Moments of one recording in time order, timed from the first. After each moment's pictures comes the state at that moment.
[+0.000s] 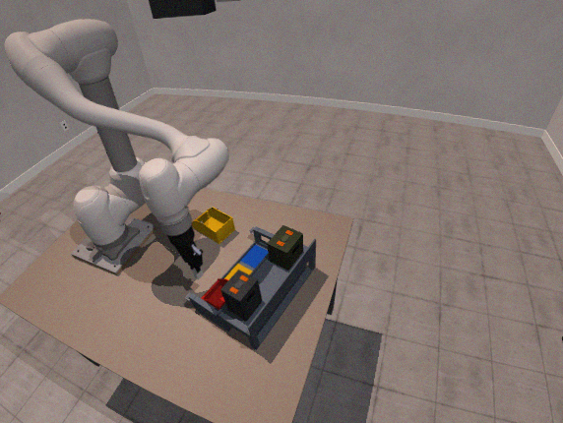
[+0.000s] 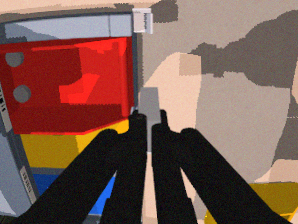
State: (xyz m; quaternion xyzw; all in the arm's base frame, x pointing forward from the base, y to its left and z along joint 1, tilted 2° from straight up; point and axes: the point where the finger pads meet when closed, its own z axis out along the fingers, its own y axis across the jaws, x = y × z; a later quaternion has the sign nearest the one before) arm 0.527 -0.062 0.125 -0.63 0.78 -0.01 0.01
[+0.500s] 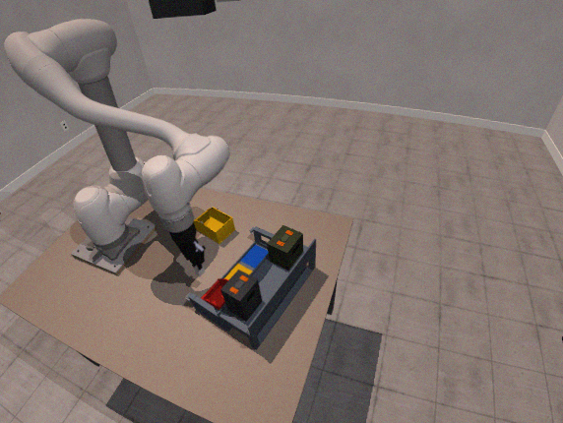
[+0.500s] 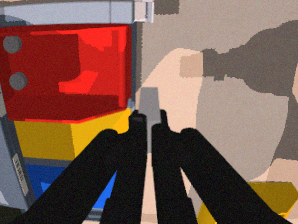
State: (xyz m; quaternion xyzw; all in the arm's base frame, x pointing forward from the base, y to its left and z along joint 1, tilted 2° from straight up) arm 0.527 -0.051 0.126 -0.65 0.76 -0.01 0.01
